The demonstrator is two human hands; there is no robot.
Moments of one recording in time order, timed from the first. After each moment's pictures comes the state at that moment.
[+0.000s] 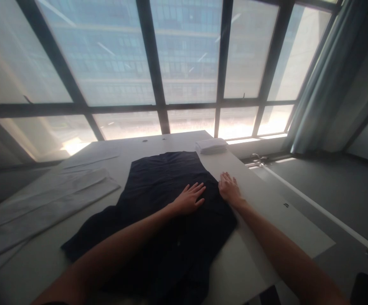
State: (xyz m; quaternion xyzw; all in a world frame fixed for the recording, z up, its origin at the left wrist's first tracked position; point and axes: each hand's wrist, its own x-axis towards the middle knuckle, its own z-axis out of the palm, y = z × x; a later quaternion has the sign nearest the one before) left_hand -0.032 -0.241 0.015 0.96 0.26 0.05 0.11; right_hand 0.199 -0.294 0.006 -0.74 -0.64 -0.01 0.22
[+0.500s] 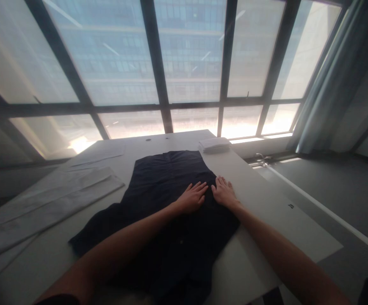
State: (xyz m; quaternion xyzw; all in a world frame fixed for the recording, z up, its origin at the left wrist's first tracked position) left_hand -0.030 -0.244 0.015 0.96 0.27 0.05 0.09; right_hand 0.170 -0.287 -0.009 -0.75 -0.64 0.04 0.16
